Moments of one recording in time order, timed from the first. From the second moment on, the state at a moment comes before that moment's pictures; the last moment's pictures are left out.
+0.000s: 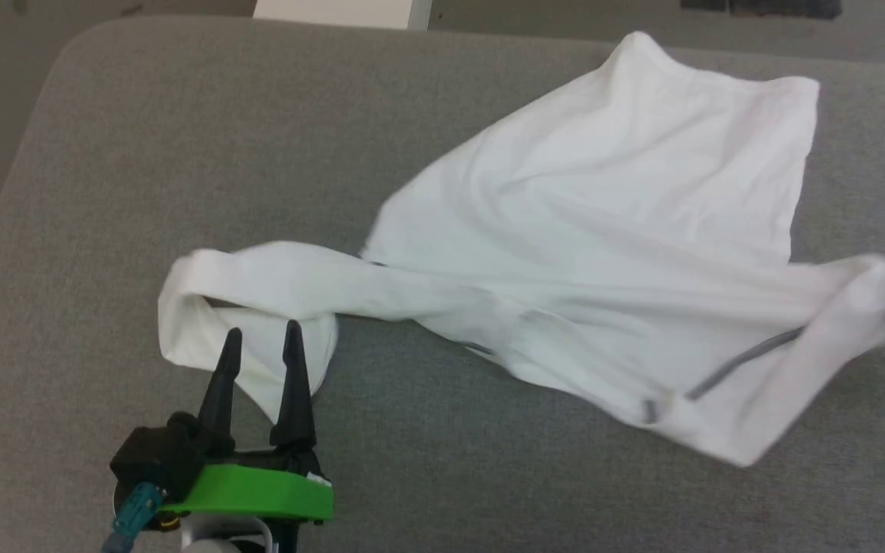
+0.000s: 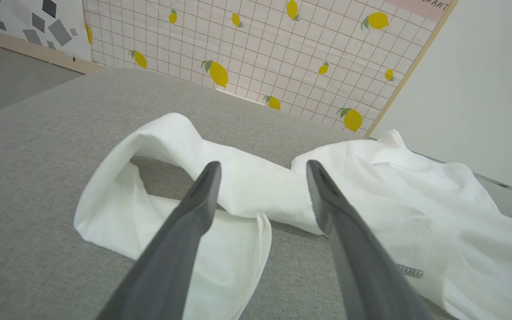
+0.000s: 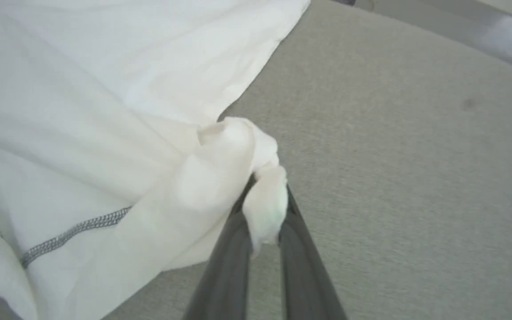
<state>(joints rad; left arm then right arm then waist) 0.03 0.05 -0.14 -0.08 -0.37 0.01 -0.26 -0.16 -0.47 -0.11 -0.08 0.39 0.13 0.68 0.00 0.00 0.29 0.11</state>
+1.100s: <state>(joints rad) 0.04 0.05 -0.16 -0.07 -0.40 0.03 -0.26 -0.21 -0.47 -0.25 -0.29 0.17 0.13 0.50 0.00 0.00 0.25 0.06</state>
